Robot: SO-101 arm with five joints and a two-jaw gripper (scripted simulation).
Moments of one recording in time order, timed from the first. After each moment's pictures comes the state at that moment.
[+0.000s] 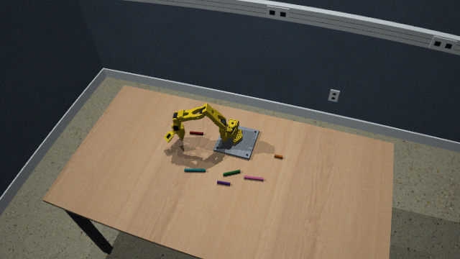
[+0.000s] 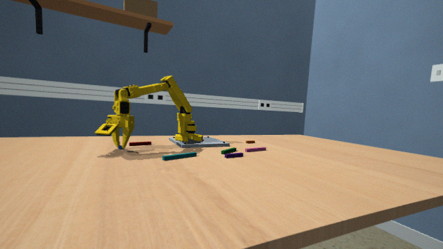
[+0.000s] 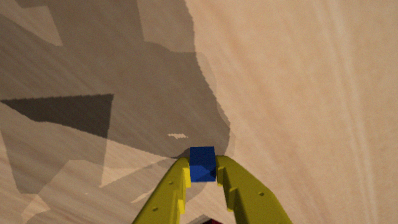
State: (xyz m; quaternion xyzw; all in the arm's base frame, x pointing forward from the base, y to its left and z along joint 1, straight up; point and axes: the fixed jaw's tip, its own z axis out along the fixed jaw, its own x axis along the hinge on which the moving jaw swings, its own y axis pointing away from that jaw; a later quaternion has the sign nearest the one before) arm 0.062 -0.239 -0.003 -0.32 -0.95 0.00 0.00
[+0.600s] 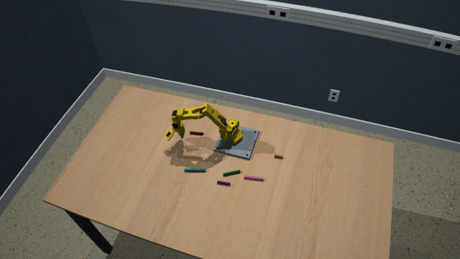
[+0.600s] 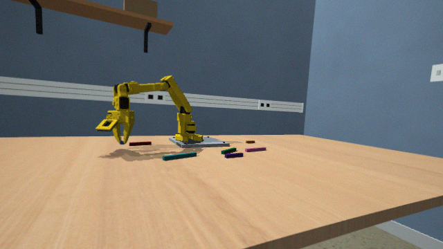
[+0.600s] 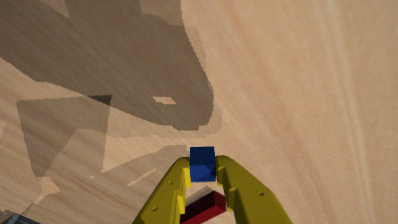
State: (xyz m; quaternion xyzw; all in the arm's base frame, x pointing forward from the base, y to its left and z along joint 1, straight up) arm 0.060 -0.235 0.010 -0.32 -0.95 -0.02 0.01
